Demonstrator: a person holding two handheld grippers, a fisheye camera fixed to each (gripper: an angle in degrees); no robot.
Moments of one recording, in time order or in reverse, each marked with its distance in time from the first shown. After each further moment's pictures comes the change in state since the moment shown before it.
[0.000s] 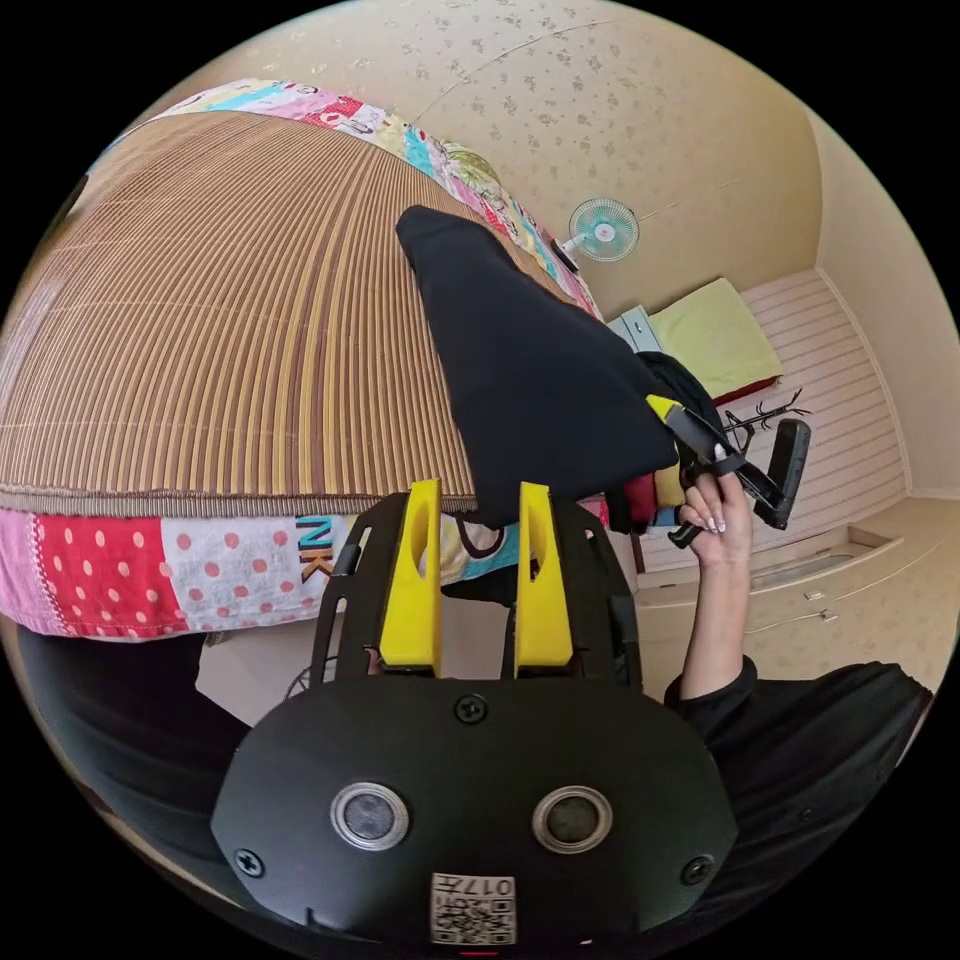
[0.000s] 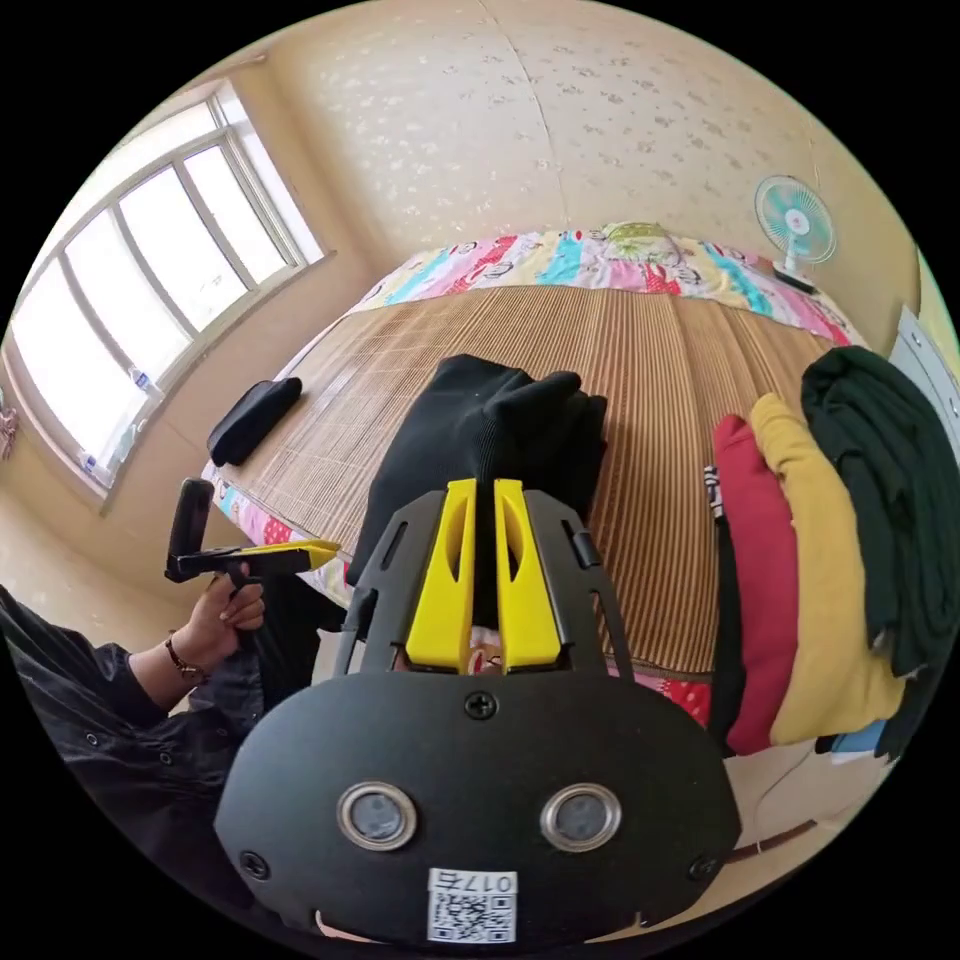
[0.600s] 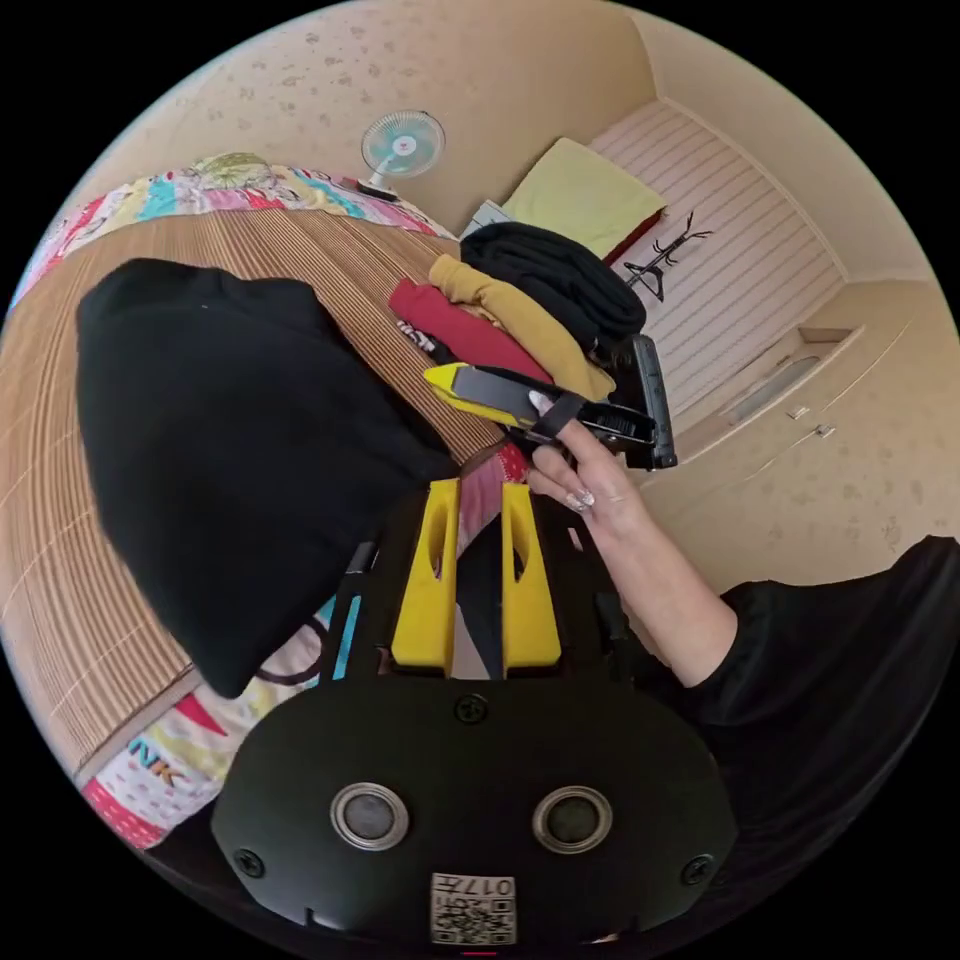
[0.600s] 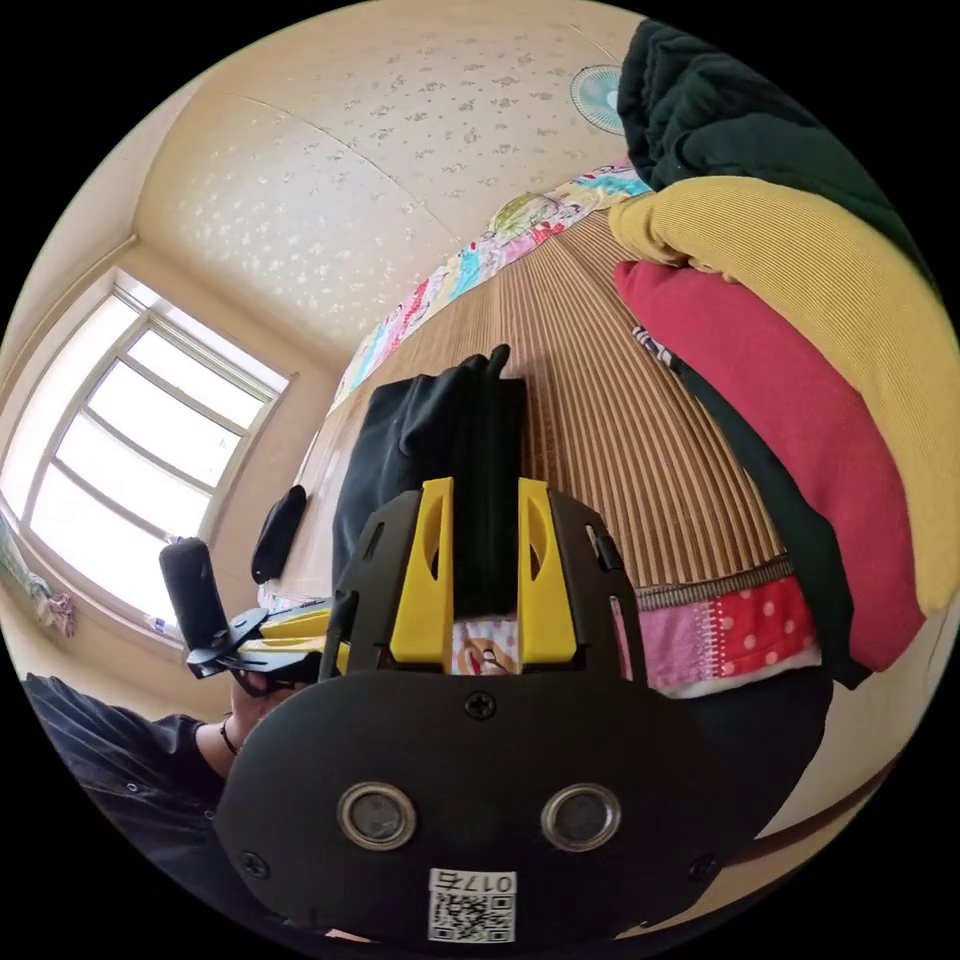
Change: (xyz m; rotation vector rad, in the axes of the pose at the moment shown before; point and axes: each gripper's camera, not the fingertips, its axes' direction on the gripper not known) left arm 0.146 -0.008 0.071 -0.019 0.026 0.460; right arm 0.071 0.067 0.051 0.082 -0.375 0.391
